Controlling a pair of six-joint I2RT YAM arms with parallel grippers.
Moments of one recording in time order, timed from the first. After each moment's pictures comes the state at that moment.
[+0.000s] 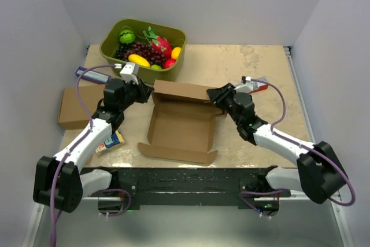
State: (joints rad) left arm -0.26 1.19 0.72 0.19 0.27 -0.31; right arm 0.55 1.21 0.58 0.45 0.21 0.92
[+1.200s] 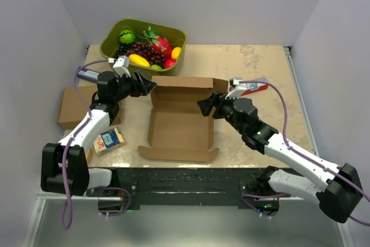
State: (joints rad) left arm -0.11 1.29 0.77 0.24 0.49 -0.45; right arm 0.71 0.99 0.67 0.12 0.18 0.61
